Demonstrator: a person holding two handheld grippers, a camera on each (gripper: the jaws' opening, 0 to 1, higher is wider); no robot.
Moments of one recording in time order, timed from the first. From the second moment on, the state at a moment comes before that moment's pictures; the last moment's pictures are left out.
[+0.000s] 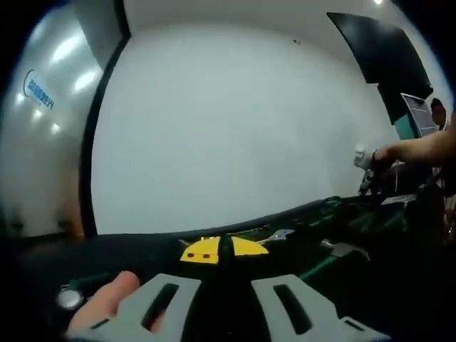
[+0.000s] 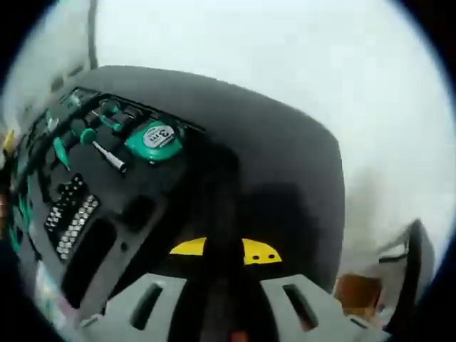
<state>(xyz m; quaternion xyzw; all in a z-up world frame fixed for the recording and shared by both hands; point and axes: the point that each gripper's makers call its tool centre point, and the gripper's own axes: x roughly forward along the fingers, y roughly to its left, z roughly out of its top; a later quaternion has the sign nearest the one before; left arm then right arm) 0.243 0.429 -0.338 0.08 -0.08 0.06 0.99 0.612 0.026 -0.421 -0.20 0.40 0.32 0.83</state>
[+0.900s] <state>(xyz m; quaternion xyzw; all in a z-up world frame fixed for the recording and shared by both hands) 0.249 0.434 -0.338 0.09 -0.07 0.05 0.99 0.478 0.012 -0.405 -0.34 0.42 0.36 0.76</state>
